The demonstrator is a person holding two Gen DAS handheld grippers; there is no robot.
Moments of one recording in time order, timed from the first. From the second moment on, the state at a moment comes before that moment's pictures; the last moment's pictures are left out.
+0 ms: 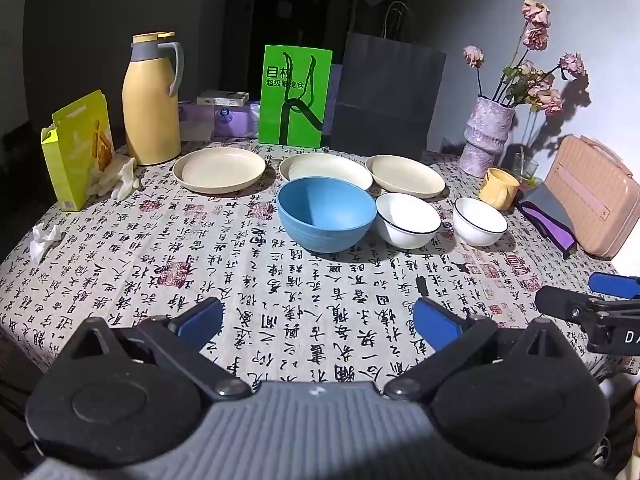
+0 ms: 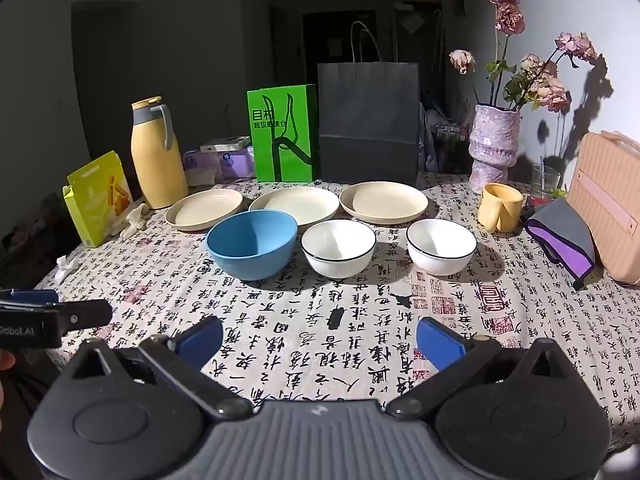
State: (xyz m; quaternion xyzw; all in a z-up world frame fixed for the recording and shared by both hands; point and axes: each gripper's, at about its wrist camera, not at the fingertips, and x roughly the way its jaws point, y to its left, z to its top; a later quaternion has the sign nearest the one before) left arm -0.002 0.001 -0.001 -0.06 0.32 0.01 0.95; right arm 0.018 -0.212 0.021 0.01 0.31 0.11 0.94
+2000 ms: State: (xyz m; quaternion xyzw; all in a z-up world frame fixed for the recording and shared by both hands) left arm -0.004 0.002 0.004 -0.06 0.32 0.01 0.95; right arm 0.019 -0.214 0.024 0.00 0.31 0.11 0.94
